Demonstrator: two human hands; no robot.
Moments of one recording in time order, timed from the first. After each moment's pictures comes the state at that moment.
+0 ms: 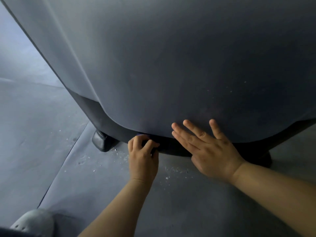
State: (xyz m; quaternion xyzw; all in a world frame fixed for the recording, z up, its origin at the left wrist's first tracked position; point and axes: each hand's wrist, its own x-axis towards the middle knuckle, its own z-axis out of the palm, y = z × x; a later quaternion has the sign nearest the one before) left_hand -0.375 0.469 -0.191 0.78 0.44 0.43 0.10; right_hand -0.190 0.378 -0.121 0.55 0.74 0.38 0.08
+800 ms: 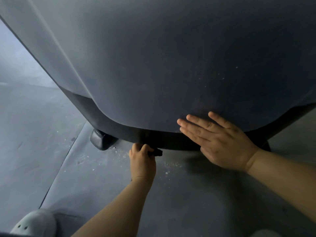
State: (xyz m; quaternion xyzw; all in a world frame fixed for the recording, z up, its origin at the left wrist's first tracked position) left_hand -0.378 0.458 -0.223 0.75 0.56 0.28 0.23; right_hand -0.166 0.364 -0.106 0.52 0.77 0.36 0.04
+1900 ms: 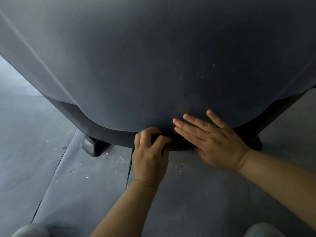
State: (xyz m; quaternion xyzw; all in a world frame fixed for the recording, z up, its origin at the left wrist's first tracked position) left_hand -0.343 0.439 -0.161 0.81 0.33 0.48 0.05; right_hand -0.157 0.353 -0.119 0.56 0.76 0.33 -0.01
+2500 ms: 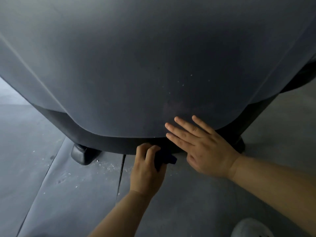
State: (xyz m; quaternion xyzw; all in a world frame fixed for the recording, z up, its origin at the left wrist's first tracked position) left_hand -0.350 0.419 -0.180 0.86 0.31 0.35 0.19; right_hand -0.171 0.330 -0.092 0.61 0.77 0.19 0.04
